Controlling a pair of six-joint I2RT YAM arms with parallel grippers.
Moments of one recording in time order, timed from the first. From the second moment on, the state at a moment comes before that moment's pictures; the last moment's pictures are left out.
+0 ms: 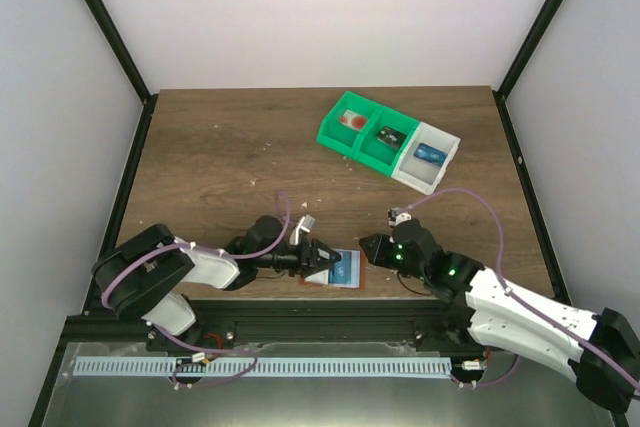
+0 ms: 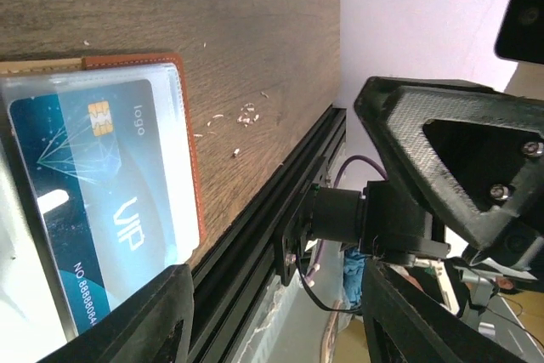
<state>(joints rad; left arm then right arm) -0.86 1.54 0.33 0.81 0.64 -1.26 0.87 0.78 0.37 -0.20 0.03 0.97</state>
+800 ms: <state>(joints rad) -0.86 1.58 0.34 0.65 0.51 -1.11 0.87 1.07 0.37 -0.10 -0.13 0.96</state>
